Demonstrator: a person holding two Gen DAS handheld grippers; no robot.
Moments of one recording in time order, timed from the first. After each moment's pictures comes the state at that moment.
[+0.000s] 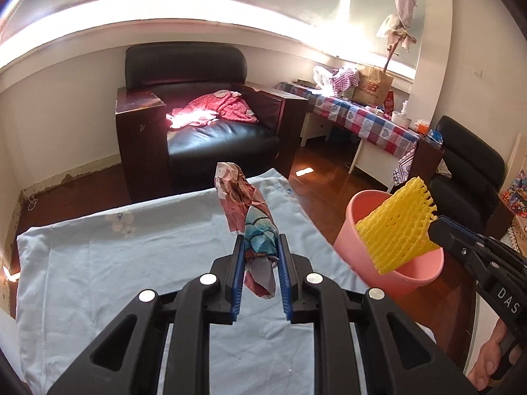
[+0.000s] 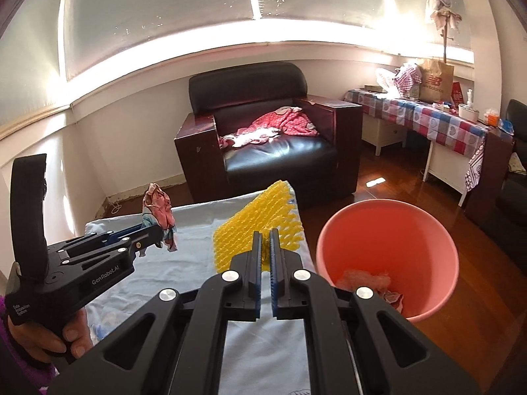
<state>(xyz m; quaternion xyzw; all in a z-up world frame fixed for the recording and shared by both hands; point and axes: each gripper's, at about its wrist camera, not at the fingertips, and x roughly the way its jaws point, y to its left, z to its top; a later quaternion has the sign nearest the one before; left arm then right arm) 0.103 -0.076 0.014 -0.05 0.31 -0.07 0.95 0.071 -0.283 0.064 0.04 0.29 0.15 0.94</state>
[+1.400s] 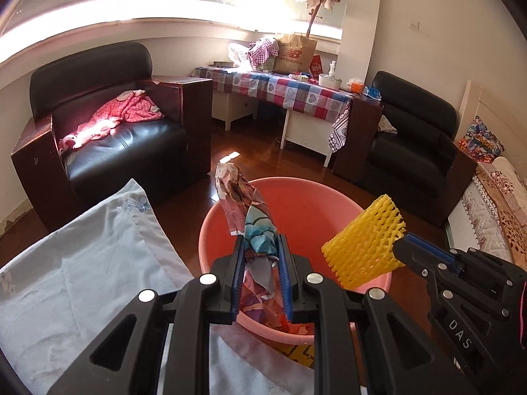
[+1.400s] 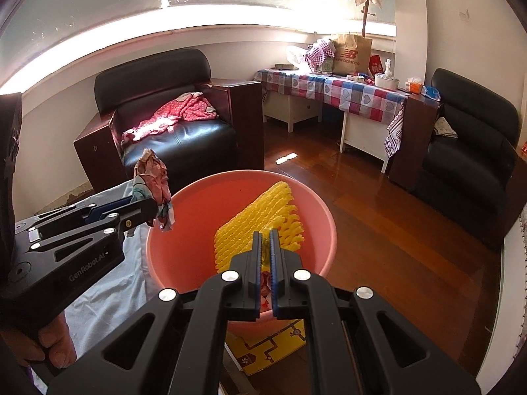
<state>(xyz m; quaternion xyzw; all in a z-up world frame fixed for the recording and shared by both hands) 0.187 -0.254 -0.019 0.01 0.34 -0.22 0.91 0.105 -0.399 0.010 0.04 0.34 -0.02 0.94</state>
